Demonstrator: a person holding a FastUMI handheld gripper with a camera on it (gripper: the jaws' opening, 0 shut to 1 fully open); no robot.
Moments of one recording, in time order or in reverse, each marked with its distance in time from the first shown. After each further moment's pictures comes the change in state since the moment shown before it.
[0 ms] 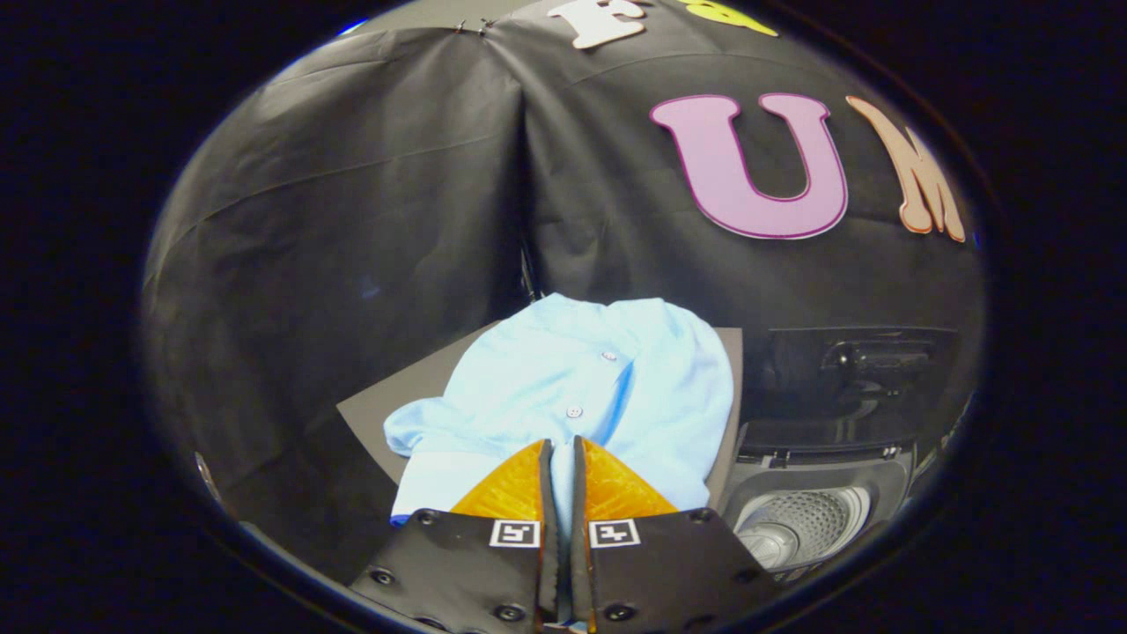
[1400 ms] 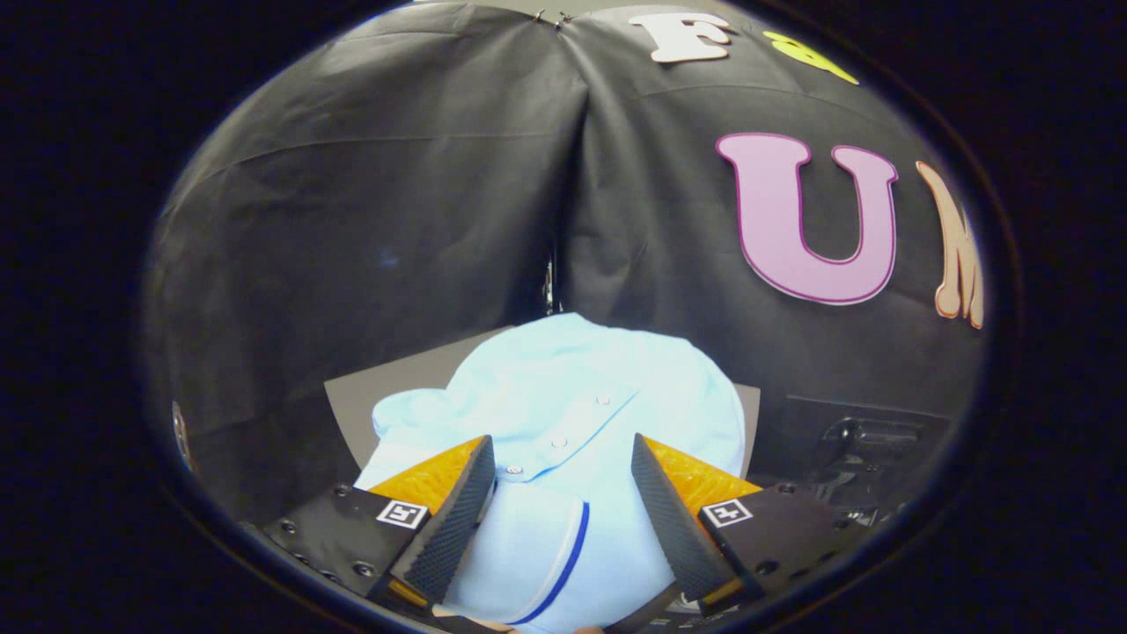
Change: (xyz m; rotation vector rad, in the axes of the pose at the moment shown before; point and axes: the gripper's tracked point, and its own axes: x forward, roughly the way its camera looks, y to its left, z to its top) arm 0.033 0.020 0.007 -0.226 0.002 0.048
